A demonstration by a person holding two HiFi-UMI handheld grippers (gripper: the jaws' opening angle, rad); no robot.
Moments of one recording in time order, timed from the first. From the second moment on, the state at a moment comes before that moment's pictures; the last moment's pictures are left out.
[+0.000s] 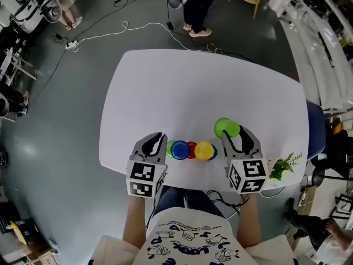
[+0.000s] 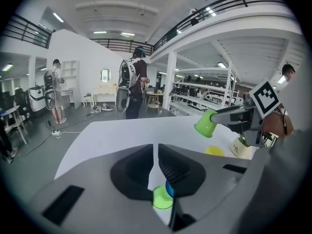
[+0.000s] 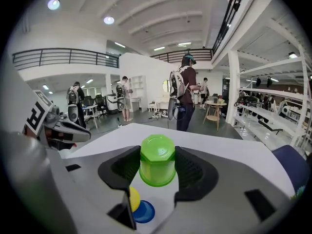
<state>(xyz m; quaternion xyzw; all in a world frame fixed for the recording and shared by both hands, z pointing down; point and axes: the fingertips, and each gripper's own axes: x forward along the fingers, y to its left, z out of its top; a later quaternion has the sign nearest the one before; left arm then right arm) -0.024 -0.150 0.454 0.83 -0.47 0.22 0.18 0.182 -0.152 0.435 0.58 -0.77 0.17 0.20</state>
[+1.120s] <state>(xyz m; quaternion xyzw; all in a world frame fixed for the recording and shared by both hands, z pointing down) -0.074 -0.107 0.420 0.82 -0.51 0.21 0.16 0.066 -0.085 0.410 0.47 -0.83 0.16 0.25</state>
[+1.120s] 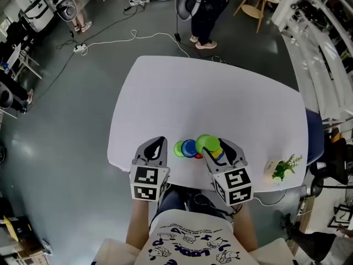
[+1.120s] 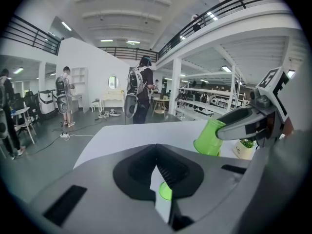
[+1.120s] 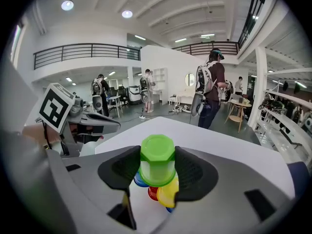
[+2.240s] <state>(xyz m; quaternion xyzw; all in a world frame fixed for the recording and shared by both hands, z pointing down) -0.097 -0.109 0.418 0.82 -0.51 0.19 0.17 0.048 -0.089 0.401 0.48 -0.83 0.15 0.23</state>
